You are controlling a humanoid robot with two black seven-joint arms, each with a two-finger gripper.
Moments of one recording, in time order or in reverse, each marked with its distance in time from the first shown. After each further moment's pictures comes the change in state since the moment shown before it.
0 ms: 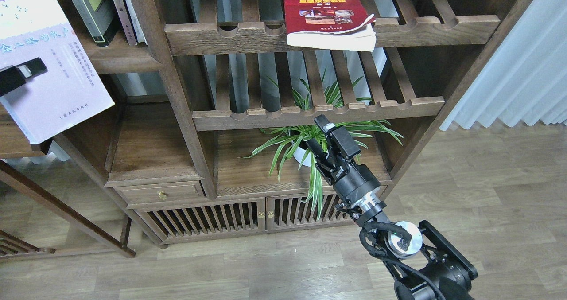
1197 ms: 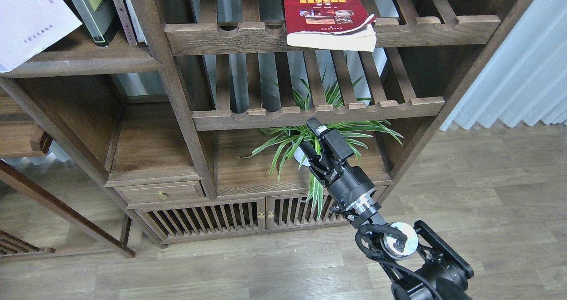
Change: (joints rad) left arm -0.259 -0.131 -0.073 0.144 0.151 0.000 0.022; right arm 0.003 0.000 -0.038 0.000 -0.008 0.003 -0.001
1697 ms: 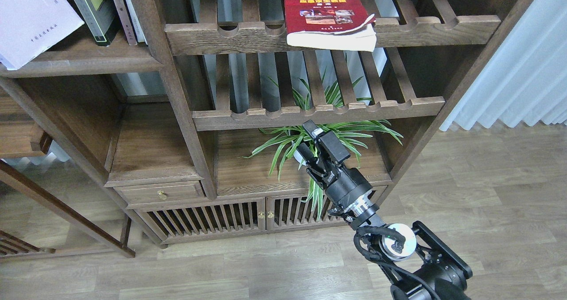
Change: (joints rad) left arm -0.044 -0.121 -0.076 0.038 0.202 0.000 -0.006; right arm -0.002 0.000 -0.030 0.000 -0.008 0.000 0.001
